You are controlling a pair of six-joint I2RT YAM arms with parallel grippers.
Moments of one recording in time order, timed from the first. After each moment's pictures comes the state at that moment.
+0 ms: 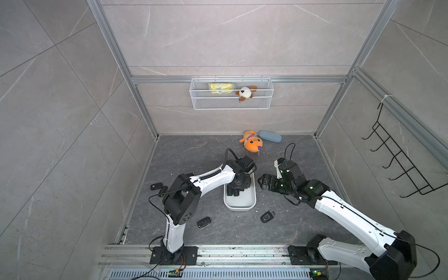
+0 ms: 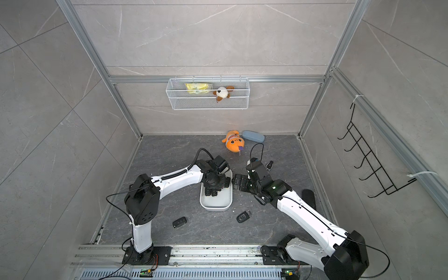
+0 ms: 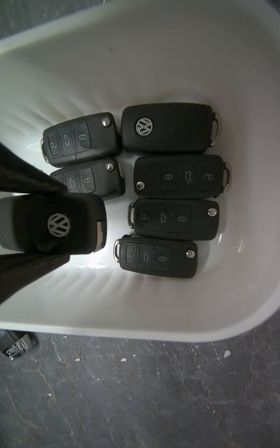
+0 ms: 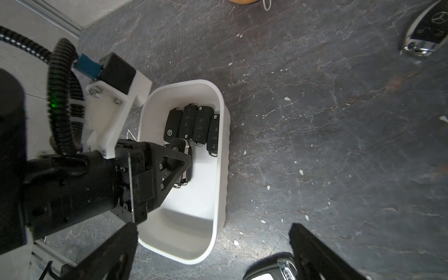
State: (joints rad) left arm -0.85 1.95 1.52 -0.81 -0.05 -0.72; right arm 0.59 1.13 0.92 -0.60 0.00 0.66
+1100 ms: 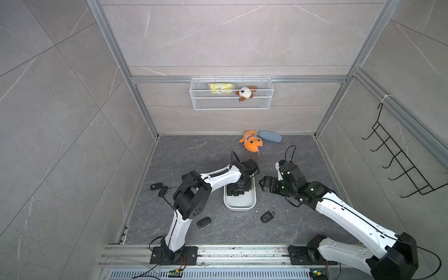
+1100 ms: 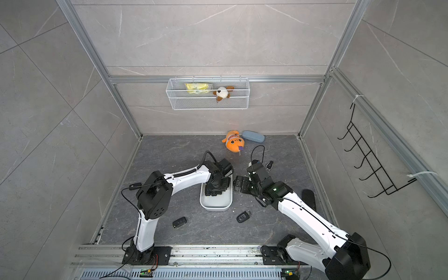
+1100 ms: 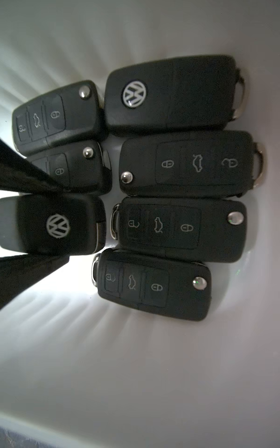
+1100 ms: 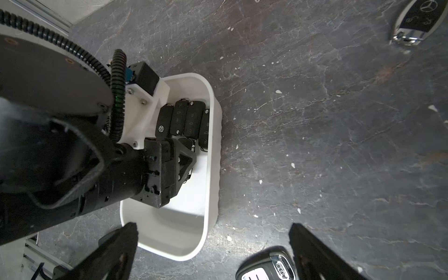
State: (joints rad) left arm -0.86 2.08 1.59 -0.86 -0.07 -0.74; right arm 0.59 1.12 0.89 -0.60 0.00 0.66
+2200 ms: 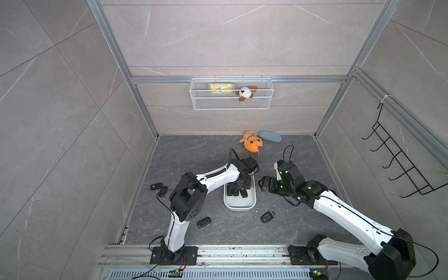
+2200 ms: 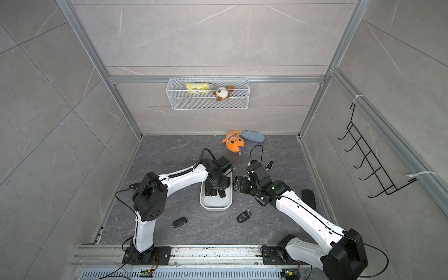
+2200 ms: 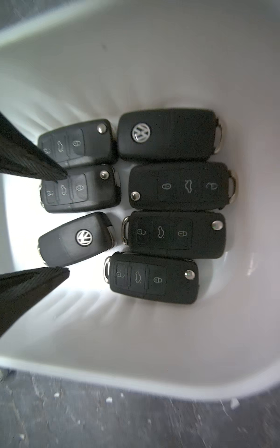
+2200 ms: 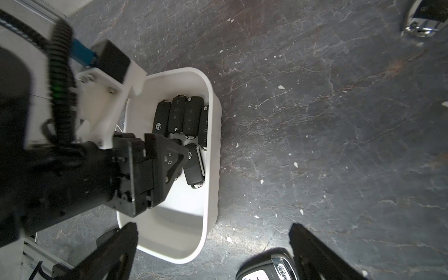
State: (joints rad) left arm -0.86 1.98 1.59 -0.90 -0.13 -0.74; right arm 0.58 1.16 0.89 -0.58 -0.03 0.65
